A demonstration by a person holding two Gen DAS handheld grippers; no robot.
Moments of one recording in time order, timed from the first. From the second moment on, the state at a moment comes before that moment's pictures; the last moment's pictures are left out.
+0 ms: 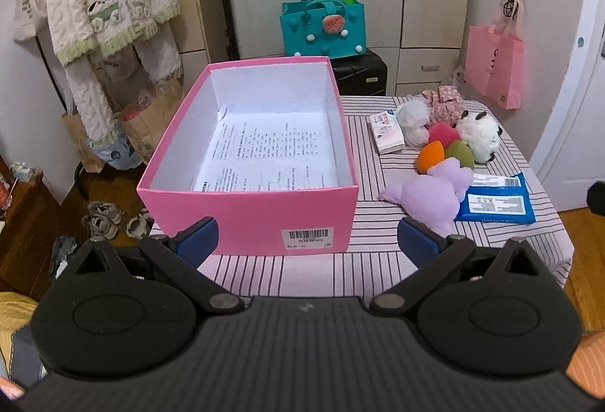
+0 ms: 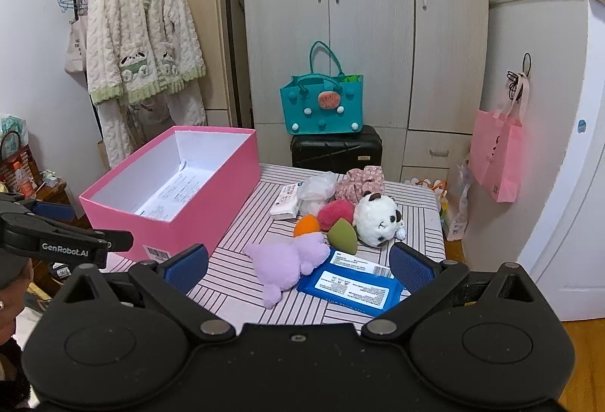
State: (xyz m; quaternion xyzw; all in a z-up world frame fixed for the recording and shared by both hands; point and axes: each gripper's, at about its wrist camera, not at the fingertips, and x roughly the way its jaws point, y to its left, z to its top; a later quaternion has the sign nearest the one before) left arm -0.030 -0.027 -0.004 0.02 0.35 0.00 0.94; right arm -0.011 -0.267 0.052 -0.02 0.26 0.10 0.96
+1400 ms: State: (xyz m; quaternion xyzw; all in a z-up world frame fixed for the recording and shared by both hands) left arm -0.018 -0.057 0.000 0.04 0.32 -0.05 0.94; right arm -0.018 -0.266 0.007 -0.06 0.25 0.12 0.96
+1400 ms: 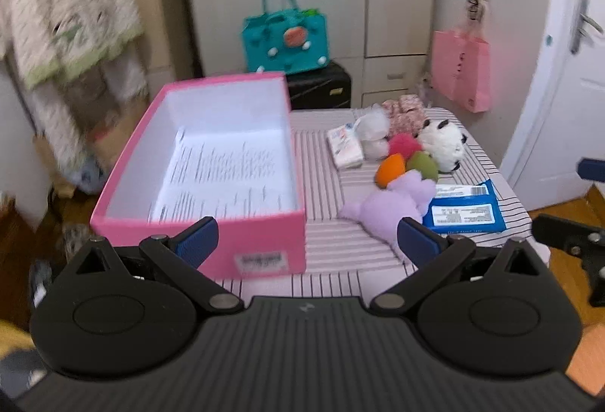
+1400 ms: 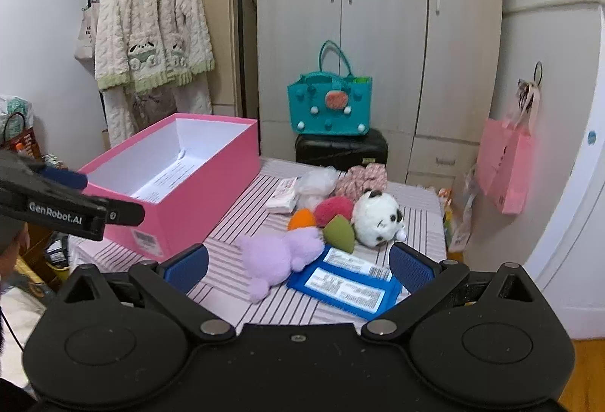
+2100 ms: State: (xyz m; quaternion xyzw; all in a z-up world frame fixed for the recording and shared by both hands) left arm 0.071 -0.137 -0.038 0.11 0.39 -0.20 0.89; right arm 0.064 -0.245 -0.109 -0.13 0.25 0.21 0.94
